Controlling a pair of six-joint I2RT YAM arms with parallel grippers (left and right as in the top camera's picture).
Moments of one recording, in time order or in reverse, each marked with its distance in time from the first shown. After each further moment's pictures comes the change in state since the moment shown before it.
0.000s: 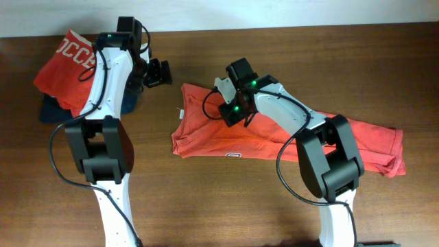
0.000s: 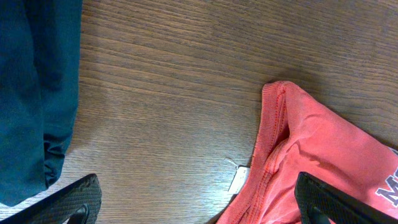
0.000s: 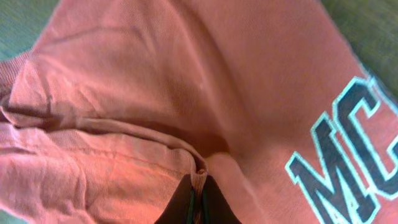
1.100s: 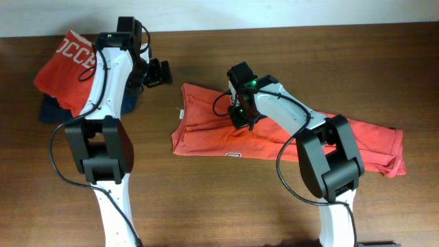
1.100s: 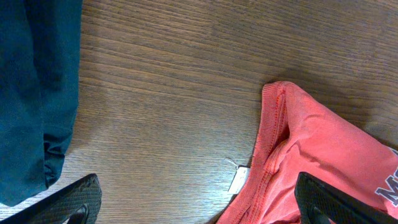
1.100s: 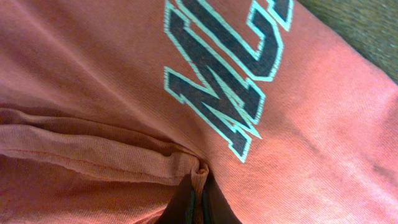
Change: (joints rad) left arm 0.000 0.000 0.000 0.000 0.000 0.000; right arm 0.000 0.000 0.001 -0.130 0.265 0.221
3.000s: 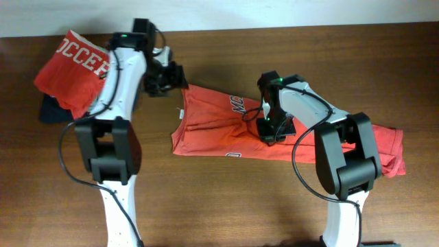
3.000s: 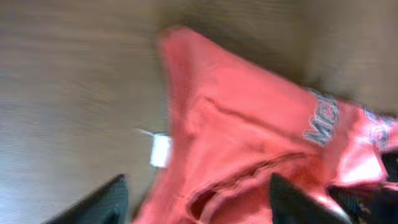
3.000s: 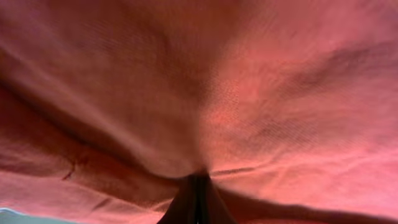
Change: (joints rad) left arm -0.089 0.001 0.000 -0.051 0.215 0.035; right arm -0.154 -0.041 -0.121 -0.253 -0.075 0.068
